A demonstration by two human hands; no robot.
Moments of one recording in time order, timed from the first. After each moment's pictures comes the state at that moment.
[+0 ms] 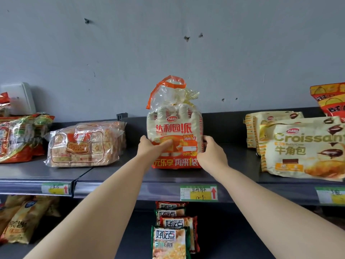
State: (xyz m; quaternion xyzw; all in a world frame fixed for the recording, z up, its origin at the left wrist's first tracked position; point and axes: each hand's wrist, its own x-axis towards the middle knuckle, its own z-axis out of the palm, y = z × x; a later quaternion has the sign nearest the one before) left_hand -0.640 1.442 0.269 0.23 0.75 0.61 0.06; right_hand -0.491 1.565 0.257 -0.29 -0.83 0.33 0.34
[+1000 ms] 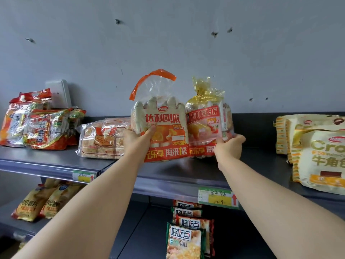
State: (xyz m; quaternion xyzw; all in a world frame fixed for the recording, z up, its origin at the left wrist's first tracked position) left_hand -0.668 1.378 0.286 0.10 0.68 0.72 -0.06; right_hand -0.555 1.581 0.262 -0.36 -0.59 0.53 0.48
